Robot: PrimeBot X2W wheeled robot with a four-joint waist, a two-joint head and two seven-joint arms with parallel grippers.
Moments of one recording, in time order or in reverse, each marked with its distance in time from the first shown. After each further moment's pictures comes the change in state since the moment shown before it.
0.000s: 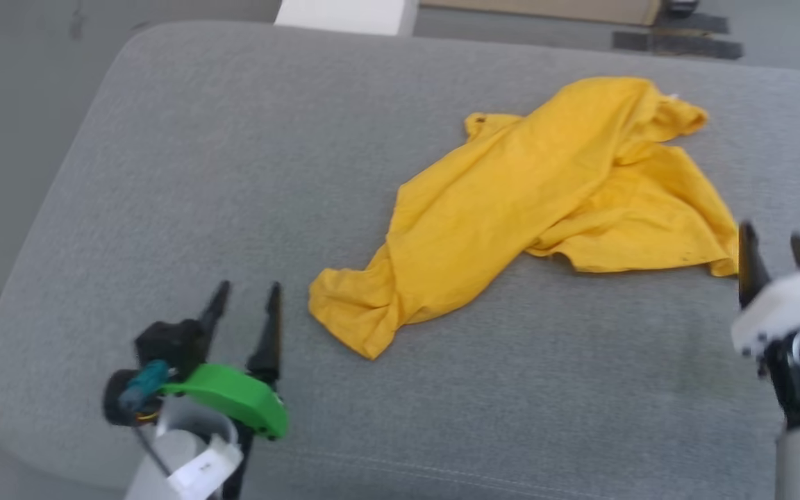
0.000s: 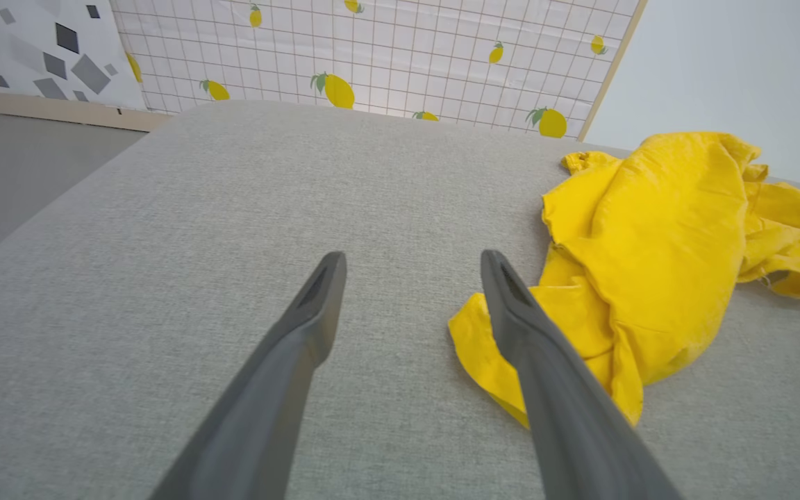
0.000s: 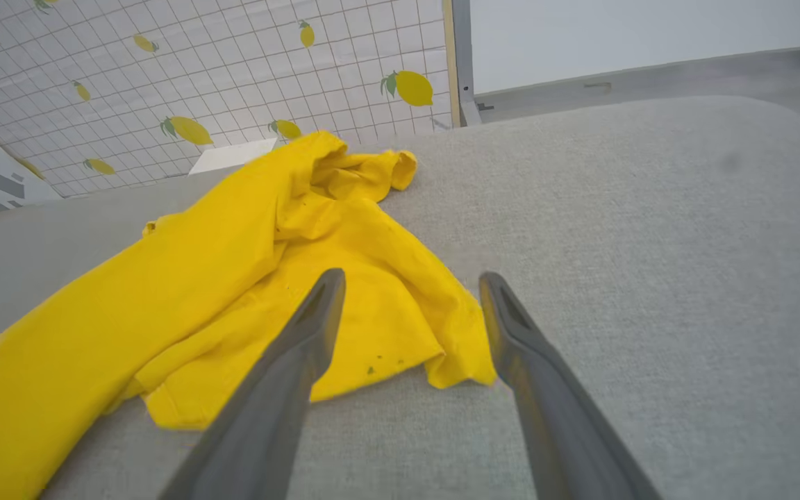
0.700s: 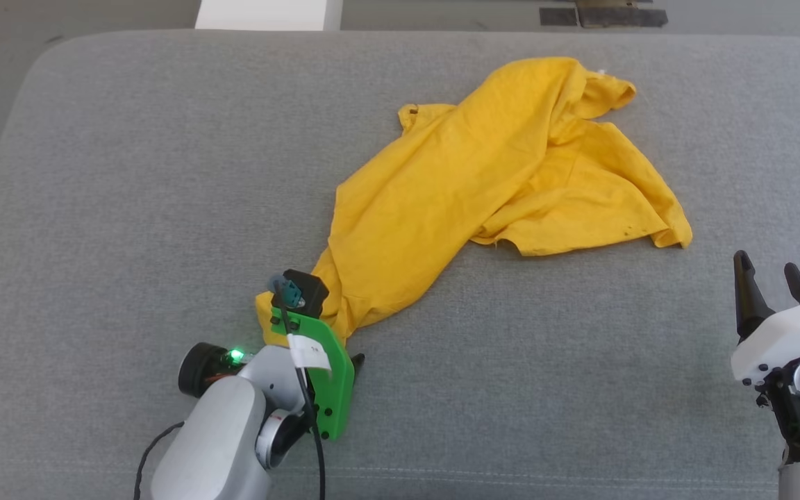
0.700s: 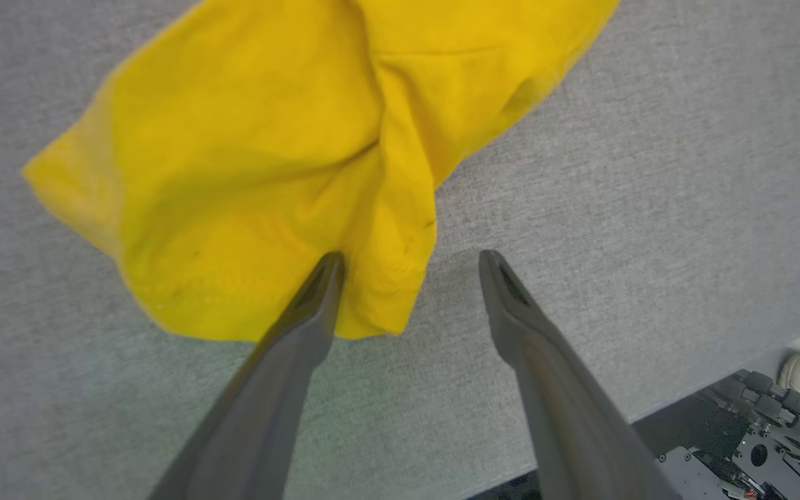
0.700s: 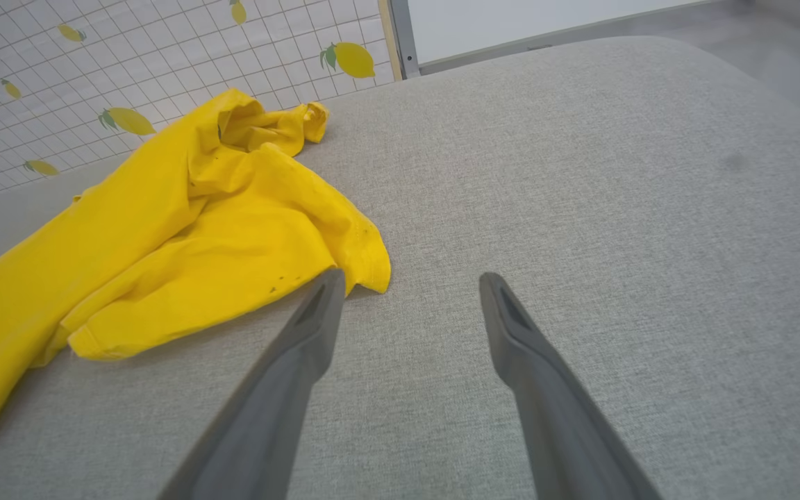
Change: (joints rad) left arm -0.161 0.010 -0.236 0.043 -0.051 0.015 0.844; right arm 0.116 0.000 0.022 -0.095 0.068 0.000 0.037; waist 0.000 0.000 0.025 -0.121
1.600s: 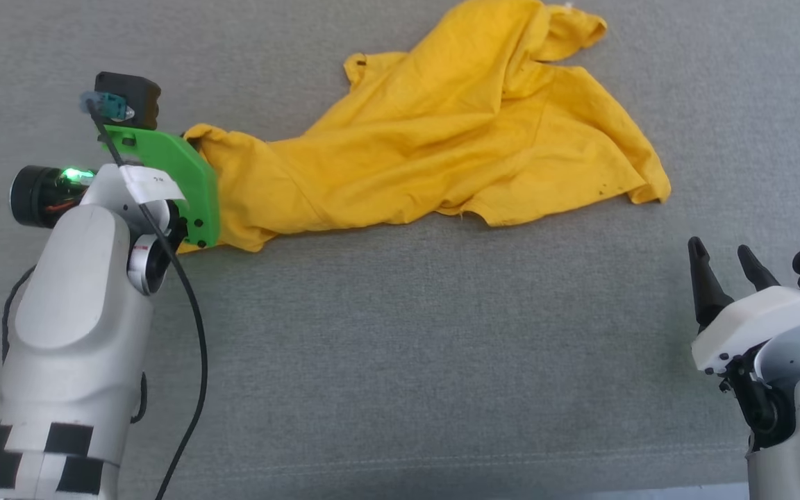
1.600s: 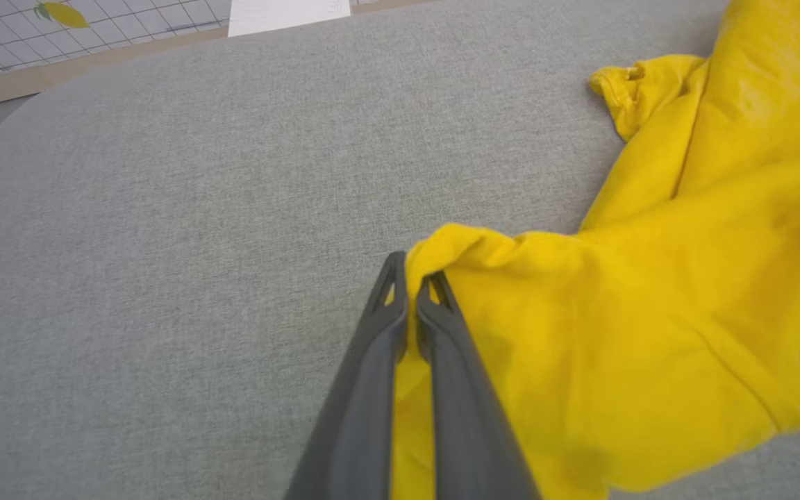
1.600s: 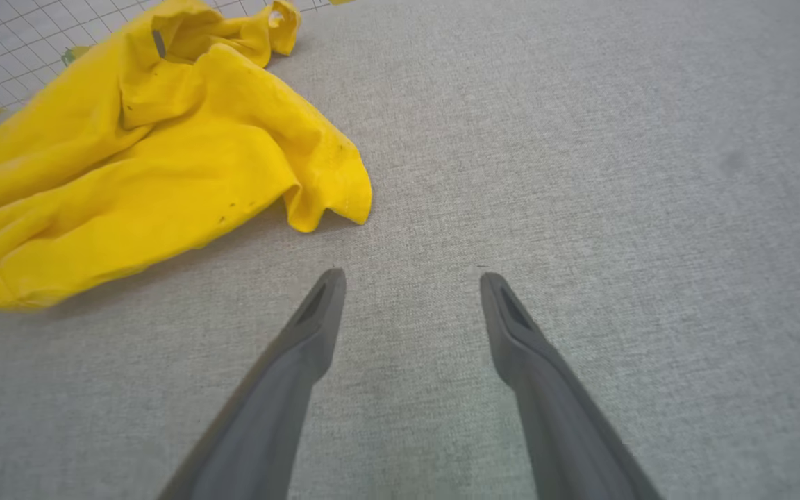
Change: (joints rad) left arm -0.411 0.156 0.140 0.214 0.035 0.029 -0.249; right arm -0.037 0.000 0.101 0.051 0.020 0.000 -0.039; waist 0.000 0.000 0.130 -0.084
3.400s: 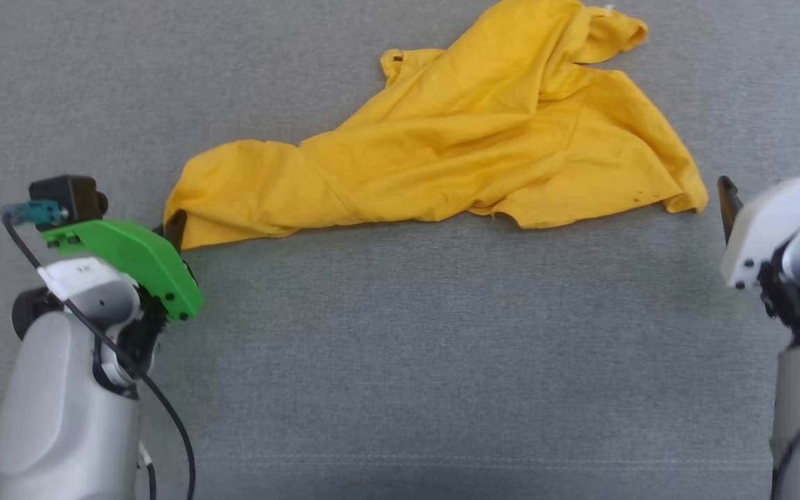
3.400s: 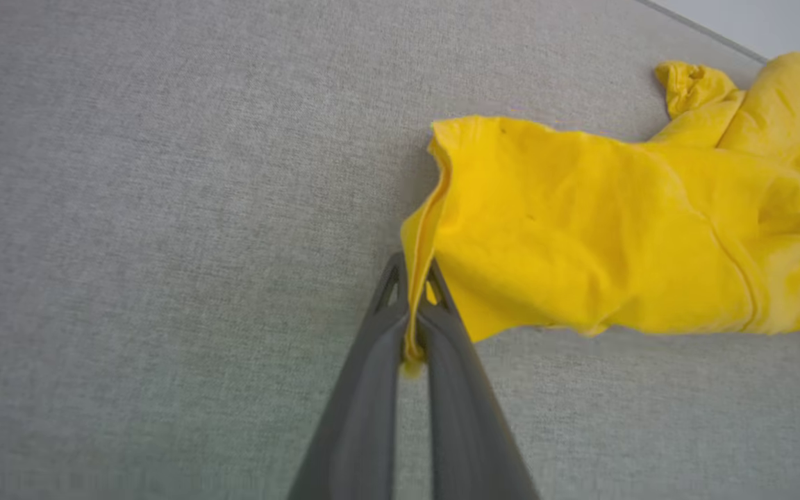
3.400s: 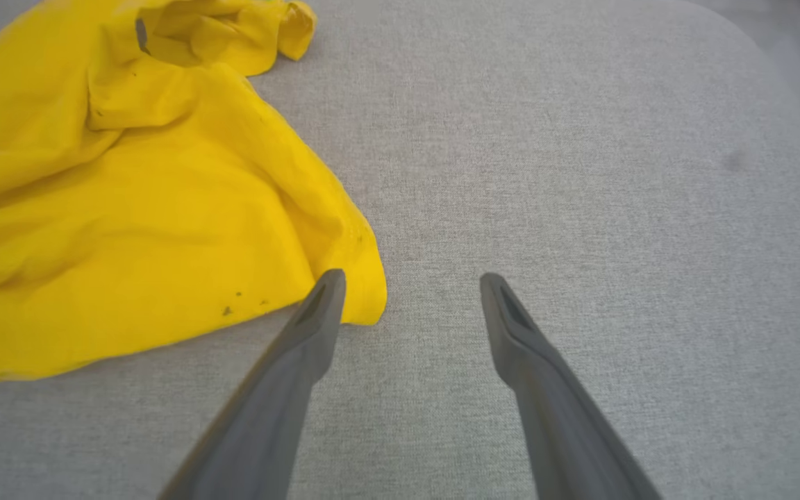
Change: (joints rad) left arm 0.313 -0.029 0.175 -0.291 -0.253 0.082 0.045; right arm -0.221 0.000 -0.063 -0.059 -0.261 0.000 0.411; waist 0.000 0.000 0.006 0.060
